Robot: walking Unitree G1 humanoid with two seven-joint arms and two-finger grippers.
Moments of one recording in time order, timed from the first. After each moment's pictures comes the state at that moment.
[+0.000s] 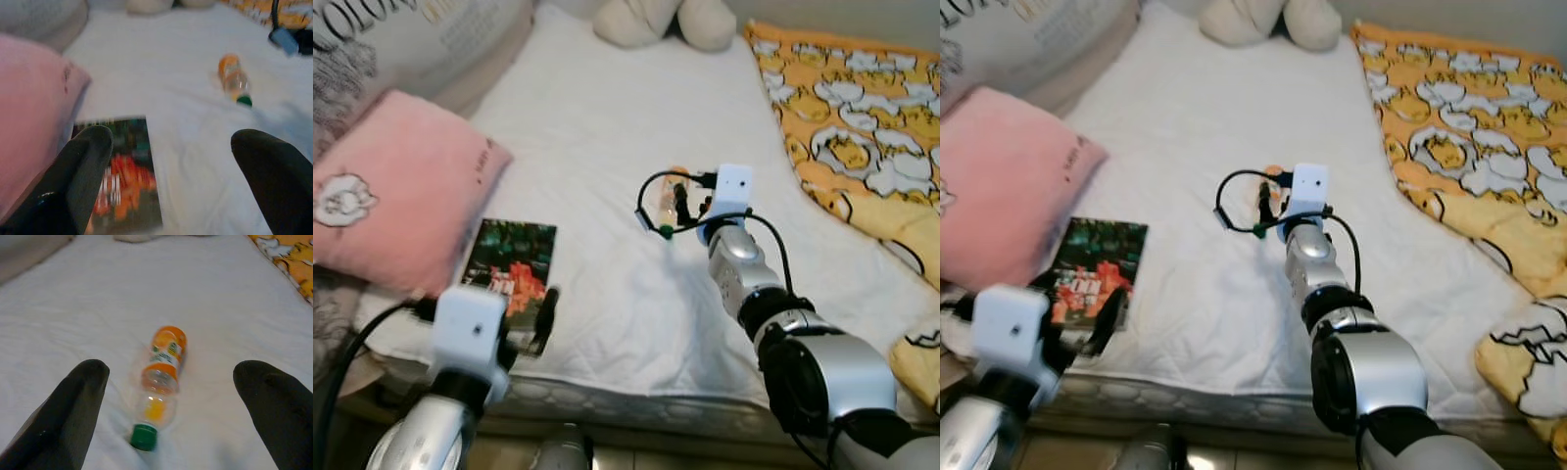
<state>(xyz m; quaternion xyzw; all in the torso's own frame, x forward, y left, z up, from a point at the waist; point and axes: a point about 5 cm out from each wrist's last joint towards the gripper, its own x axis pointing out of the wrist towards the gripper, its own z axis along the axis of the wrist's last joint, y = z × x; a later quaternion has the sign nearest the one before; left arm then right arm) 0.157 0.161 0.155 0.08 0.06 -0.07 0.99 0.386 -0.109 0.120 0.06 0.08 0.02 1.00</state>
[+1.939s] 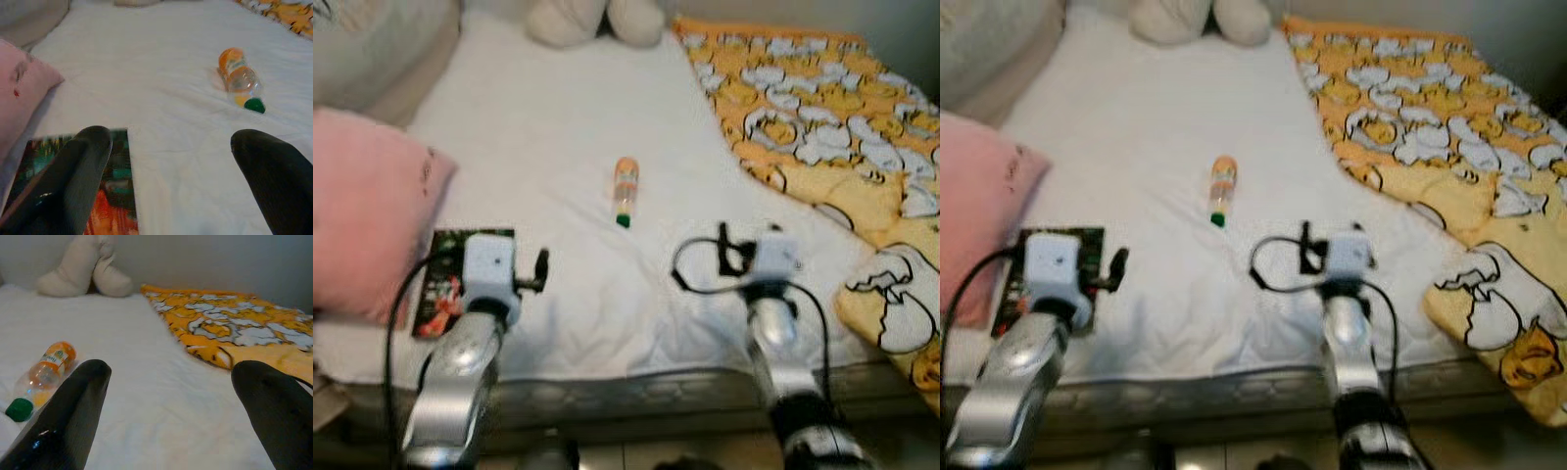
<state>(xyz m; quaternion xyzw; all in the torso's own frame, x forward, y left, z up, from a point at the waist) 0.269 0.175 0.111 0.07 0.07 -0.02 0.99 0.305 -0.161 0.070 0.00 -0.05 -0.05 1.00</state>
